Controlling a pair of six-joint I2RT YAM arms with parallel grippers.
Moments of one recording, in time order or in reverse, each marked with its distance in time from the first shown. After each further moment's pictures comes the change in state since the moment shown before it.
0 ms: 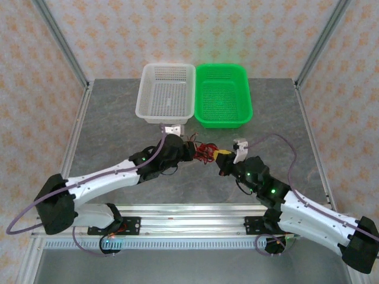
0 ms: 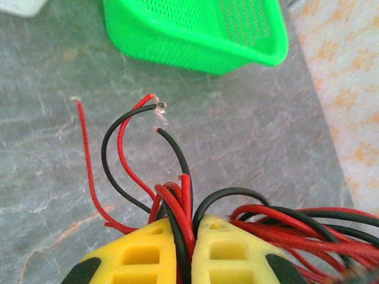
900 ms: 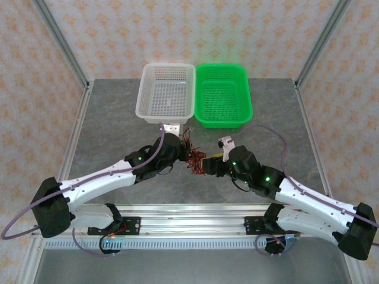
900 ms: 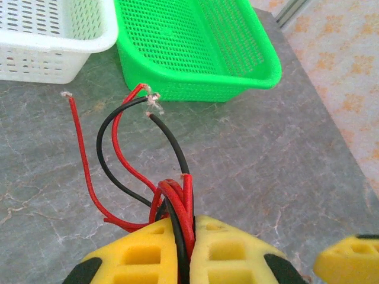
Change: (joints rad) left arm 0.006 -0.015 0.032 -0.087 -0.057 0.175; right arm 0.056 0.178 0.282 -0.389 -0.126 -0.023
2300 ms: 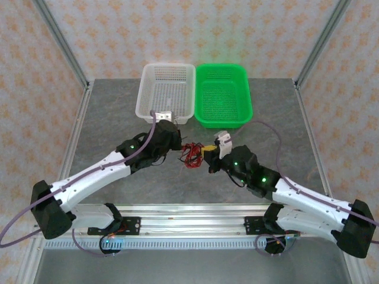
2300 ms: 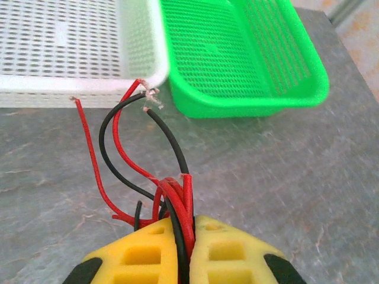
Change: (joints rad) left arm 0.085 -0.026 0.184 -0.286 -0.104 0.004; right arm 0.003 0.010 -0.067 0.316 0.070 -0.189
